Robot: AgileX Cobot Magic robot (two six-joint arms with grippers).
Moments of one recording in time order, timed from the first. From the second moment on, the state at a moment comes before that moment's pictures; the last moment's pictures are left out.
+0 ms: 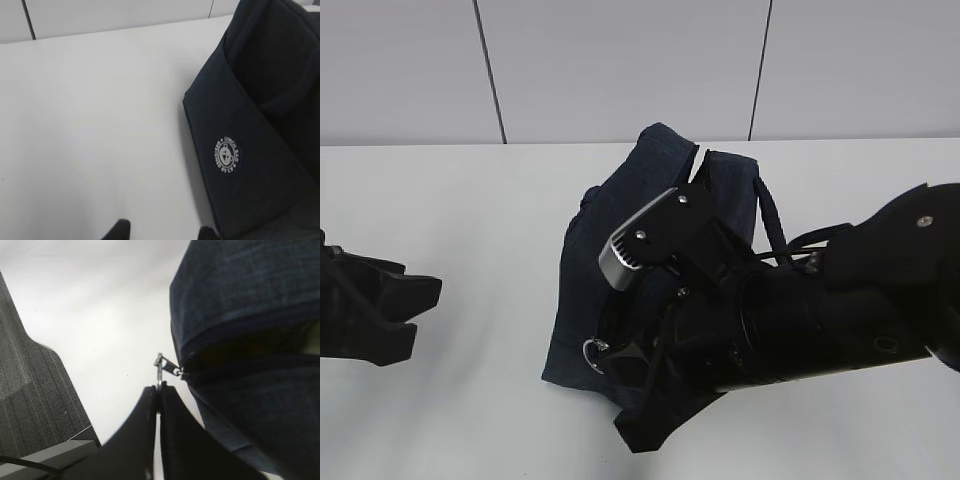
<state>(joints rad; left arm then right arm) -0.47 1.07 -0.44 -0.52 0.09 0.45 0.72 1.53 -0.78 -1.84 -0.27 1.77</state>
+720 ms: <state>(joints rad) -0.69 1.22 -0.44 -0.27 -0.07 0.52 0.72 1.53 -0.78 -1.84 -0.27 1.77</state>
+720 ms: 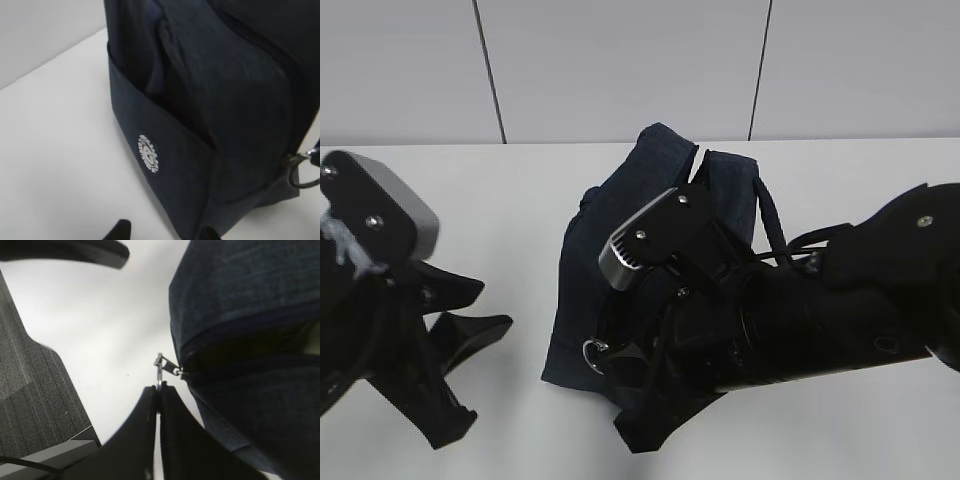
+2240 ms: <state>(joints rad) -0.69 1.19 -0.51 -0.98 0.54 0.98 0.72 1.53 -0.78 -1.84 -0.28 1.77</state>
